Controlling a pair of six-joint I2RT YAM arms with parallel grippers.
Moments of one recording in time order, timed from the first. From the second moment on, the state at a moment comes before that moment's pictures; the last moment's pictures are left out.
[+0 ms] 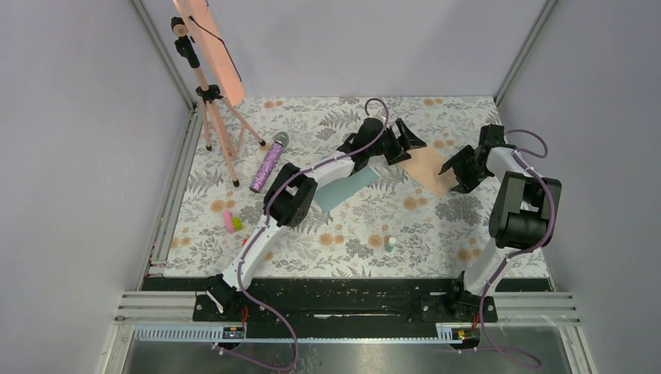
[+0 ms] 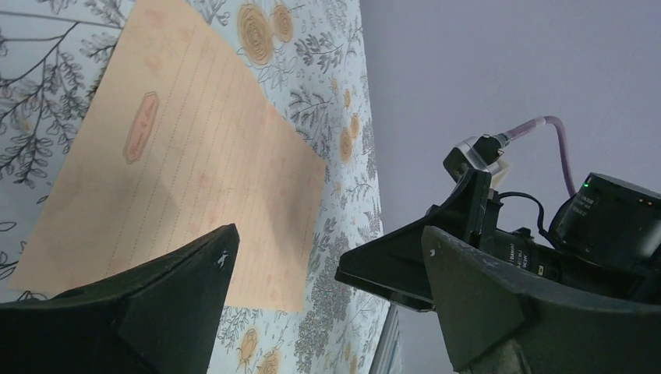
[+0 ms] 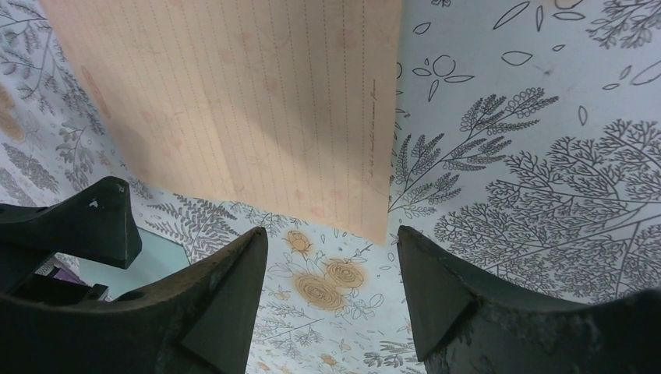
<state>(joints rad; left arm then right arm) -0.71 2.66 2.19 0.22 0.40 -1.16 -0.22 1.79 1.20 -0.59 -0.20 0.70</state>
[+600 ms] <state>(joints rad) -0.73 2.42 1.73 0.20 0.40 -1.14 -0.24 1.79 1.14 -0.57 -0.23 0.70</state>
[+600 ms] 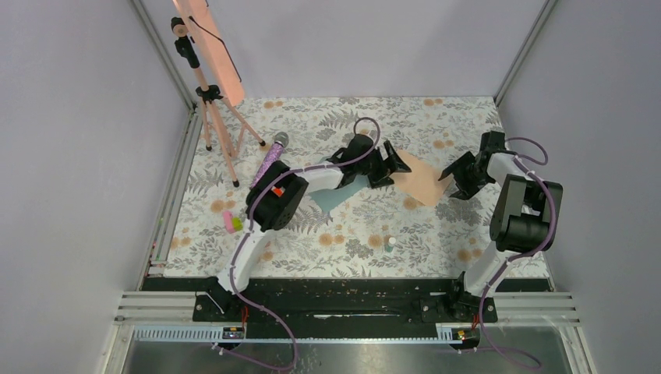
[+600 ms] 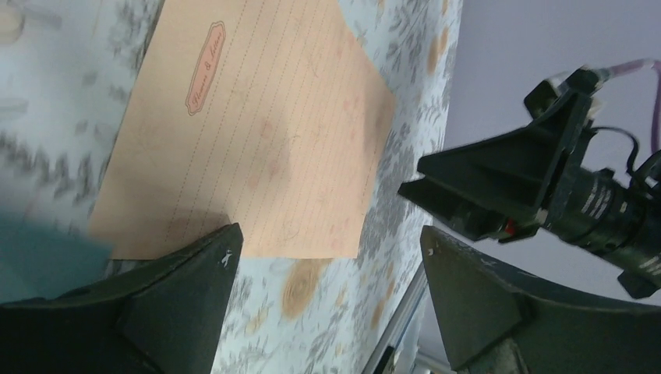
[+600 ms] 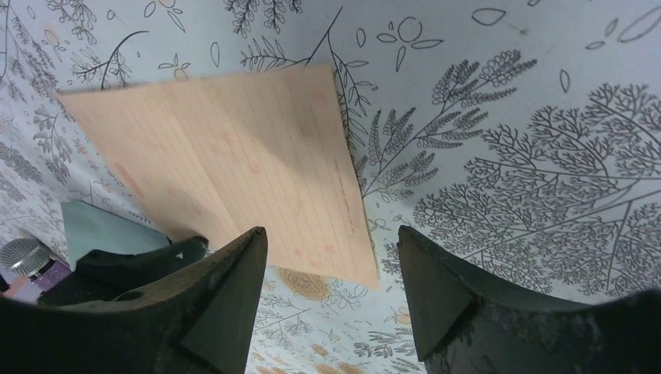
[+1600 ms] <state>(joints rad) -0.76 2.41 1.87 0.07 0.42 -1.05 -0.25 1.69 0.91 -0.42 -0.34 0.81</state>
